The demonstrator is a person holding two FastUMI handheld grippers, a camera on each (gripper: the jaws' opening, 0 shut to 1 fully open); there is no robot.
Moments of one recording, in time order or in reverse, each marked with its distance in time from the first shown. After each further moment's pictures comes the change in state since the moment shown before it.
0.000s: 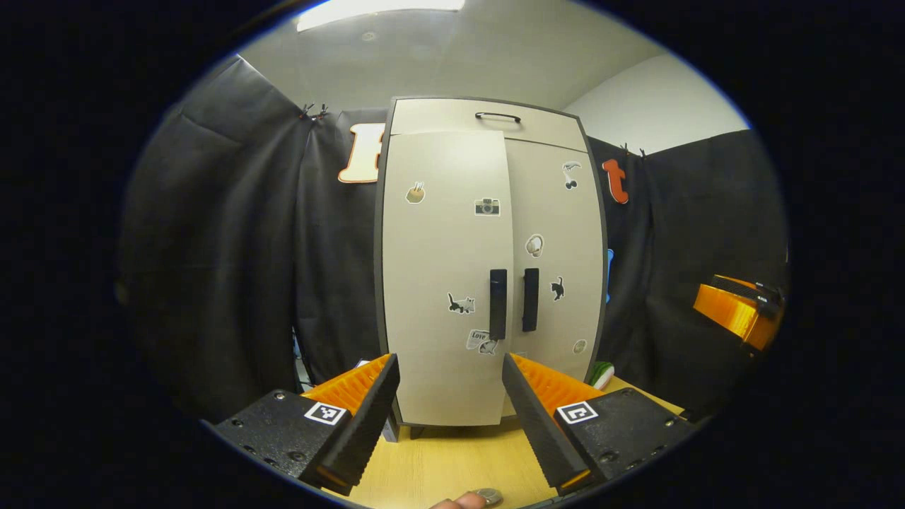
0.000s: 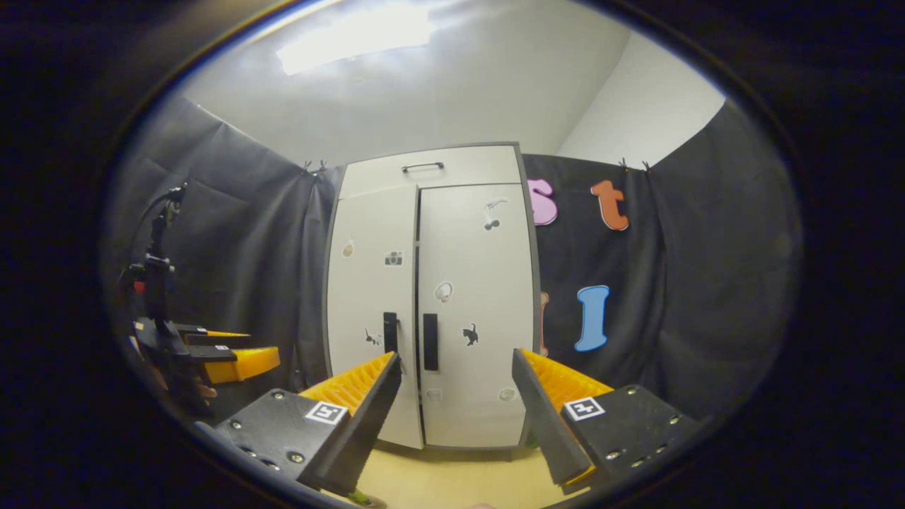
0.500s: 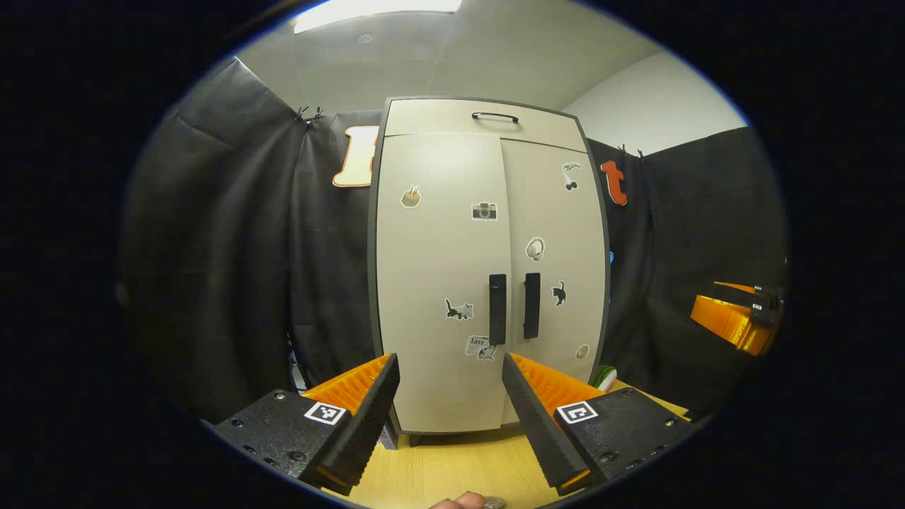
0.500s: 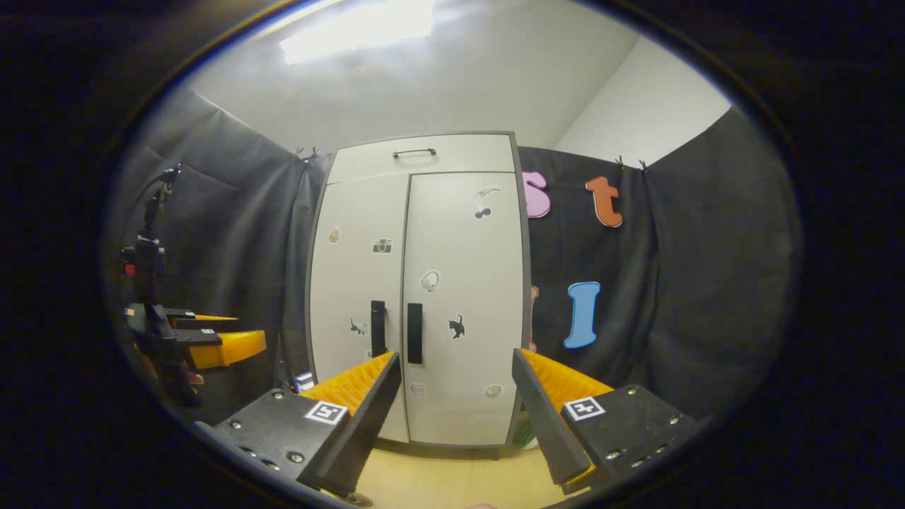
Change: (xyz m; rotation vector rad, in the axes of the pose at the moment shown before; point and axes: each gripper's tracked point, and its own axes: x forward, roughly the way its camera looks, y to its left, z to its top) left arm 0.022 -0.003 0.005 0.014 -0.029 -0.017; right arm 0.015 -0.018 -0.013 -0.045 0.035 -0.049
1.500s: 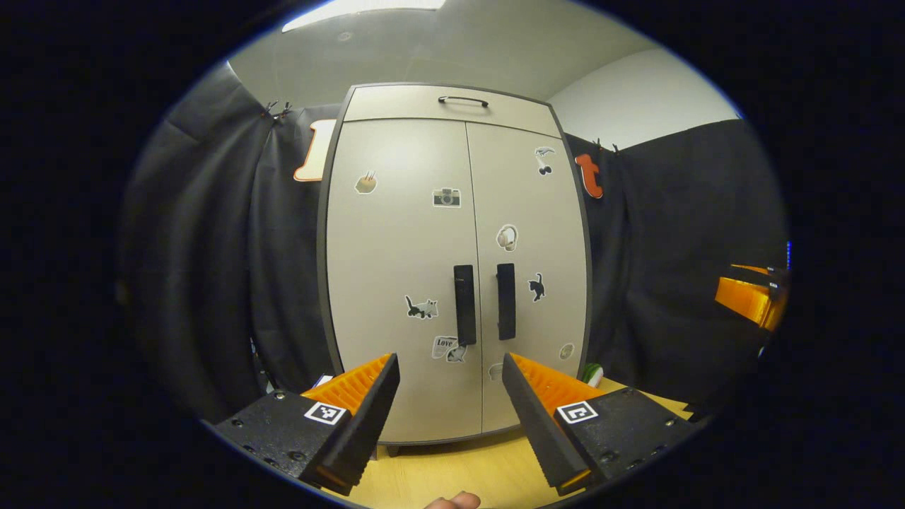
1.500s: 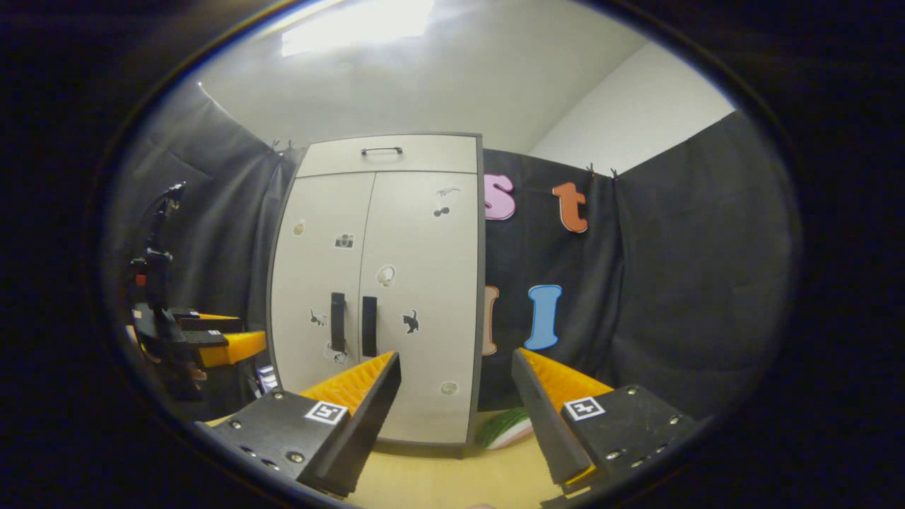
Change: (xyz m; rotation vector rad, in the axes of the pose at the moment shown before) left arm 0.052 -0.035 -0.024 0.033 -0.005 -0.116; right arm -0.005 -0.049 -0.007 -0.050 -0.016 -0.128
